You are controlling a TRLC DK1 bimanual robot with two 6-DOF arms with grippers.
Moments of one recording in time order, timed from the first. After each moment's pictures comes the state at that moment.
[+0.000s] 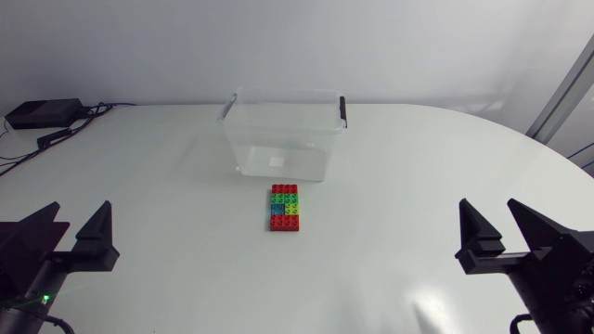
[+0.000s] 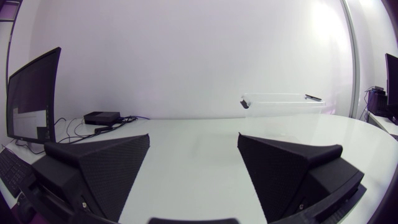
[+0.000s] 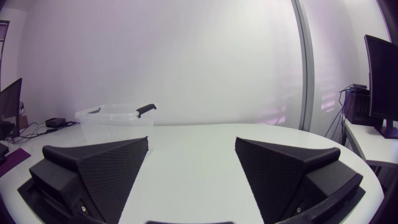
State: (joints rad) left arm 0.00 0.06 0.04 -0.02 -0.07 0.05; right arm 0.21 0.06 0.03 0.02 0.17 0.07
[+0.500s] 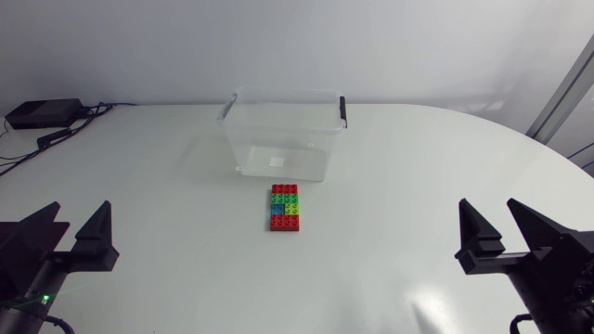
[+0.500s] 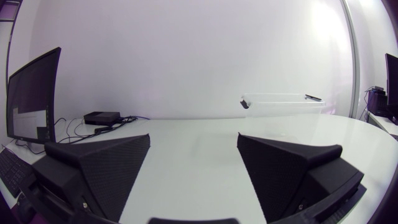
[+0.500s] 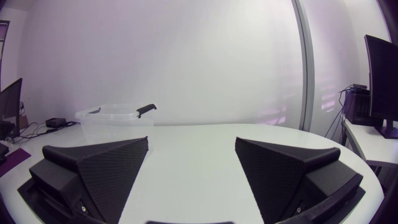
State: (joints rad) left arm 0.00 0.06 0.04 -0.02 -0.07 0.05; right arm 0.21 0.06 0.03 0.02 0.16 0.07
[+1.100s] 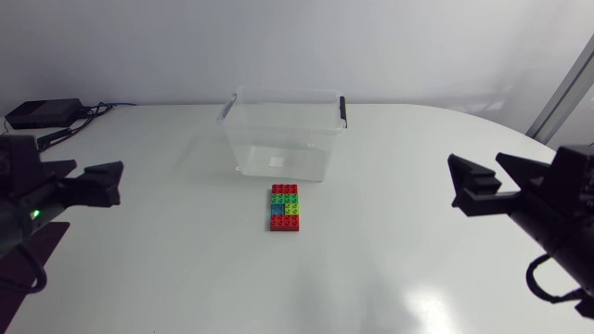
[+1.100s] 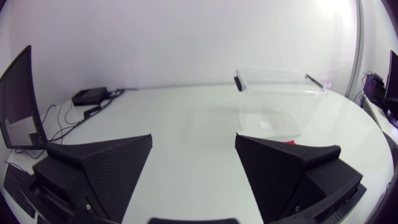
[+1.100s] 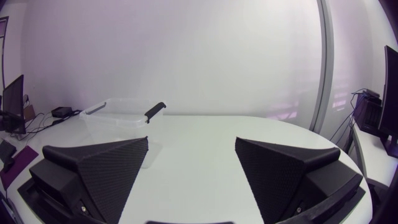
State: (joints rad) left arm -0.04 0.77 0.54 -0.18 -0.06 0.05; right arm 0.20 0.62 0.39 0.06 0.08 0.07
